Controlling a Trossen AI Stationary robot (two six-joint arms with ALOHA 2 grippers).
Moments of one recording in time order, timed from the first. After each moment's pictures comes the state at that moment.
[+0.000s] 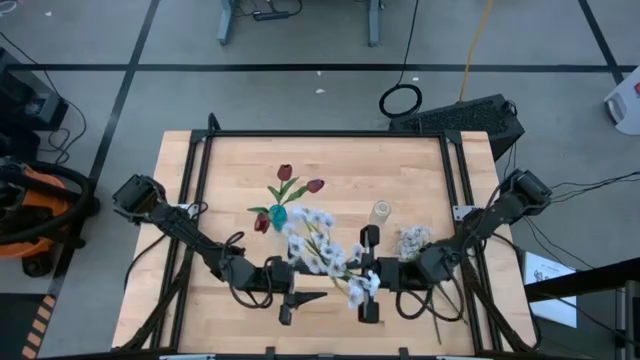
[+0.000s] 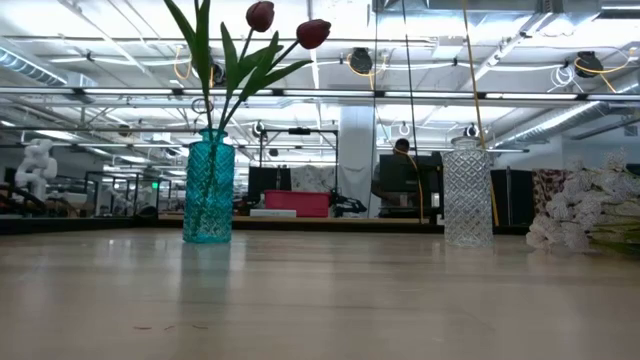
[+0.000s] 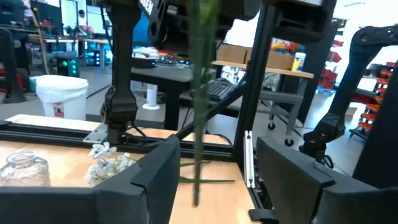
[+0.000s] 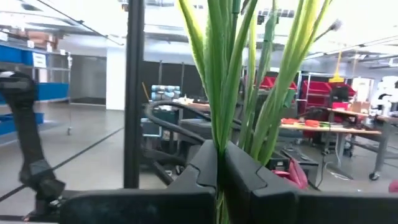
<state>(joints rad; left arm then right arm) -0.58 1.67 0.91 0.86 -0.49 -0.10 0.60 1.58 1.12 0.77 0.62 -0.20</state>
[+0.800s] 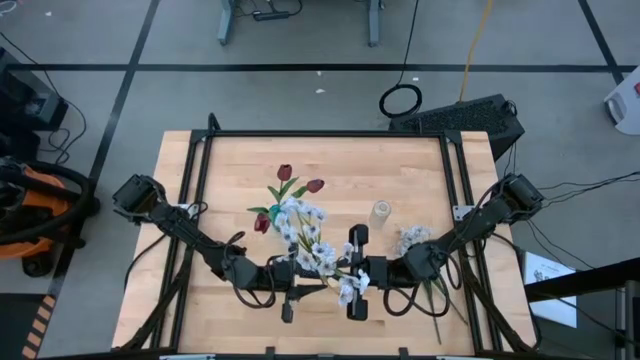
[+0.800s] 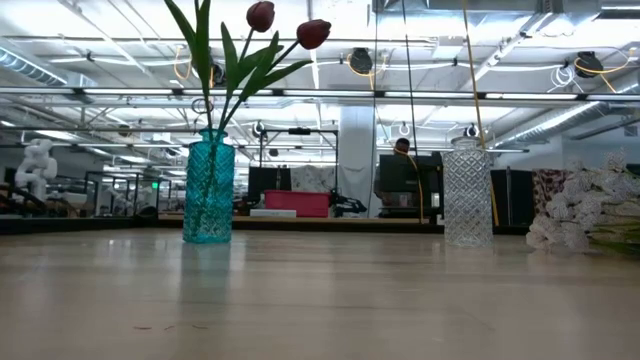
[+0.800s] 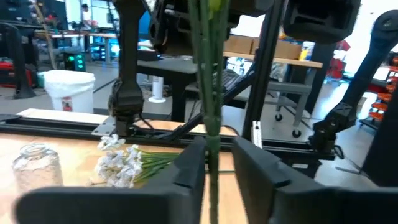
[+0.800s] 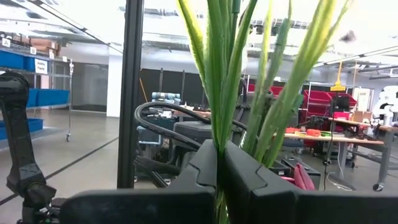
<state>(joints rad) -0.57 1.67 0.91 0.81 -0.49 -0.10 0.55 1.66 1.12 0.89 0.55 -0.22</state>
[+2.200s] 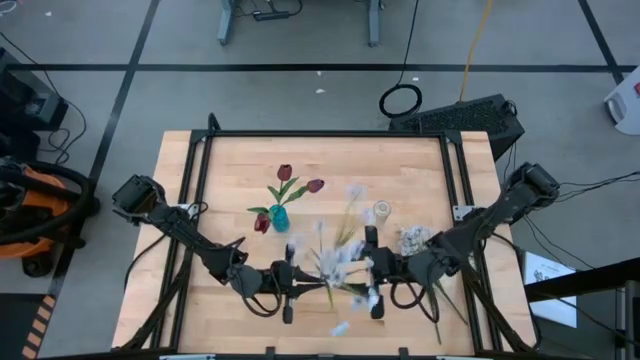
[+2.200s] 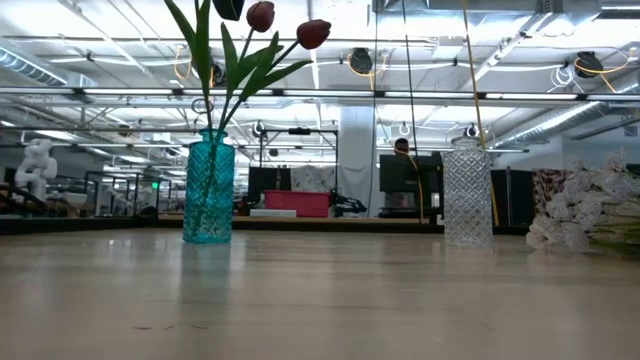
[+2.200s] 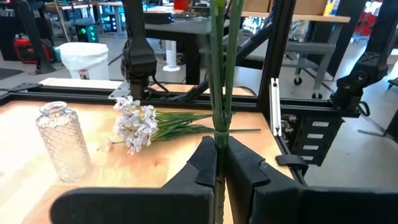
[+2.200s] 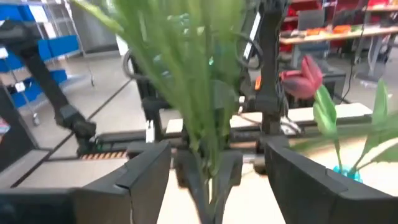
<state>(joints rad) -0.60 1.67 0.91 0.62 -0.56 -0.14 0.59 1.47 1.12 0.23 0.55 0.24</state>
